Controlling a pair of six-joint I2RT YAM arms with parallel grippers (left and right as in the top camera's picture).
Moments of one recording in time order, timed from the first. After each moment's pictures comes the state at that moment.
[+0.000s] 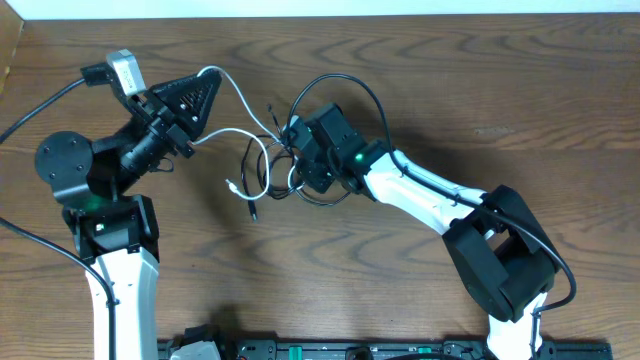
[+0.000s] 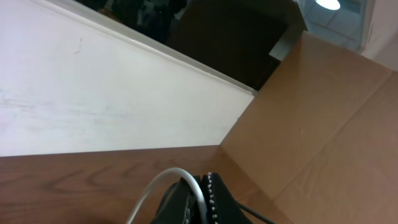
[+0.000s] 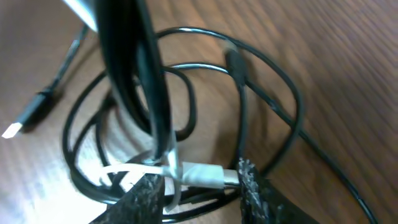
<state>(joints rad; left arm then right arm) 0.27 1.10 0.89 0.43 1.04 -0.75 0.72 2.01 1.34 -0.26 -0.15 -0.12</state>
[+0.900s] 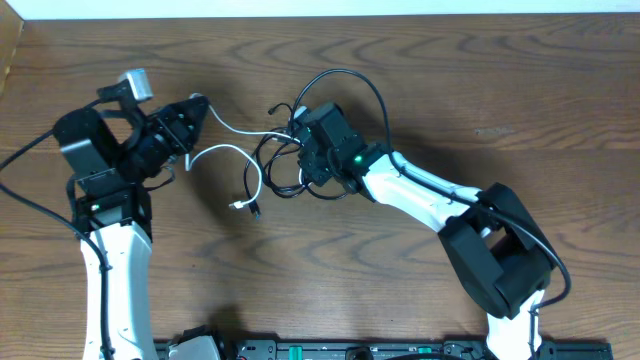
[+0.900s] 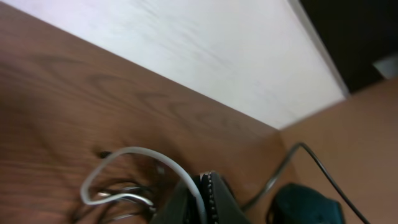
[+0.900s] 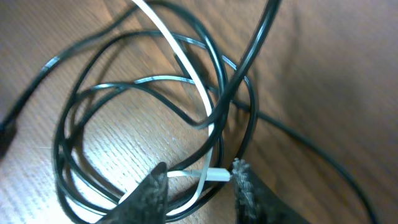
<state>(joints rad) 0.34 1.24 0.89 -0.04 0.86 -0.52 0.72 2.03 1.34 -0.18 -0.04 -0.05</state>
